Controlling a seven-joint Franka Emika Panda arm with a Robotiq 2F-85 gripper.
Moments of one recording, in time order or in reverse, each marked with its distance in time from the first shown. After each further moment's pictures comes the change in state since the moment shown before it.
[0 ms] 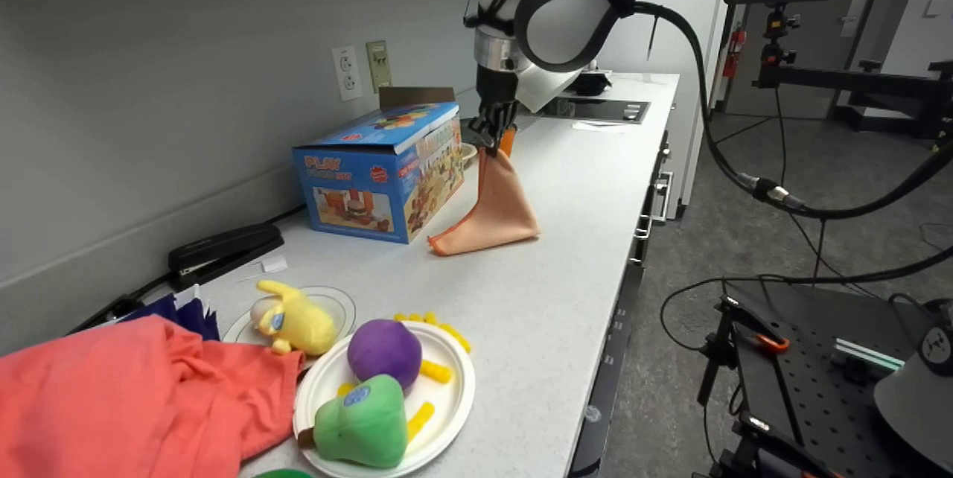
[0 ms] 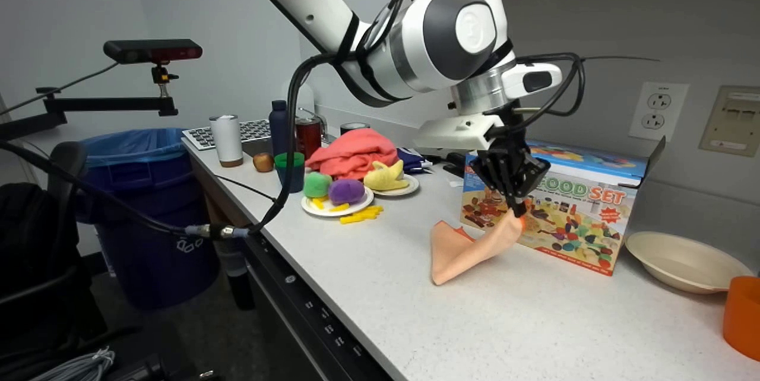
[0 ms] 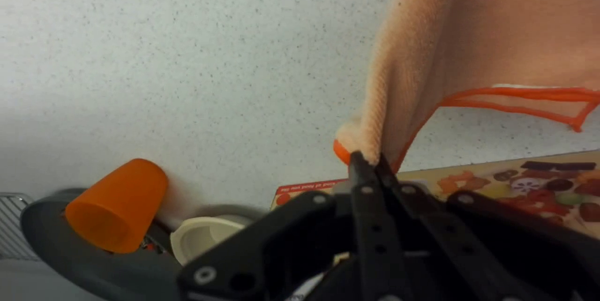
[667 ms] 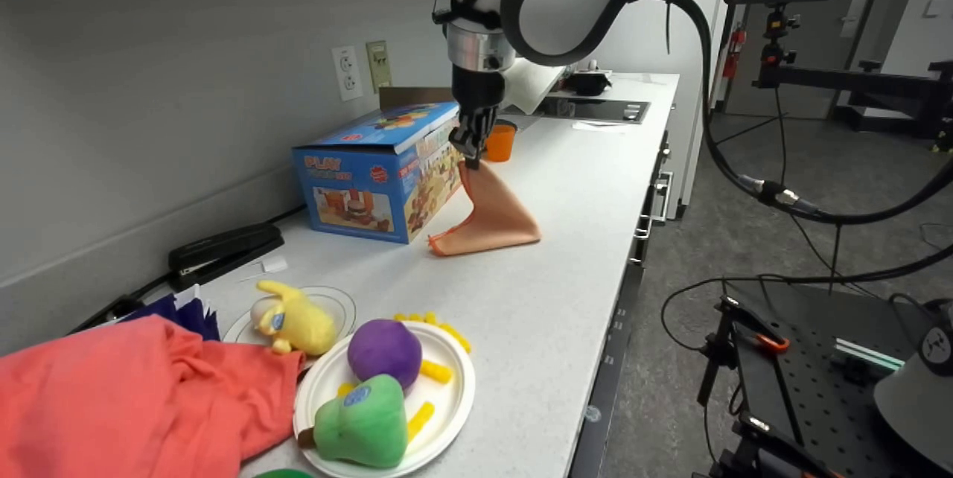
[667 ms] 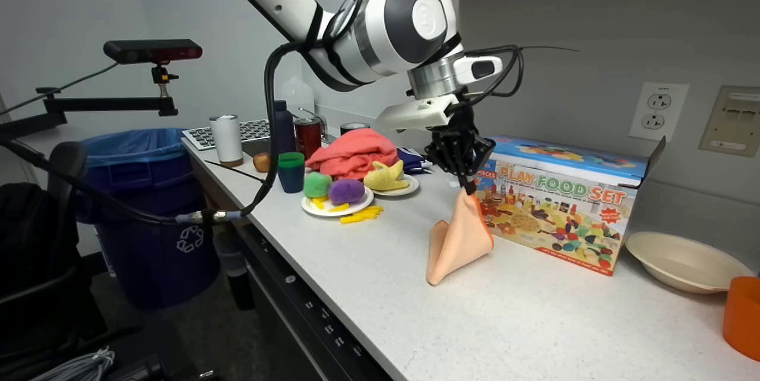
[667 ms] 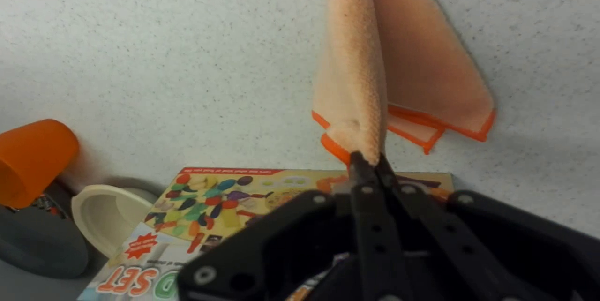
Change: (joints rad) arm 0.032 -0.038 0.112 -0.008 -0.003 -0.075 -0.065
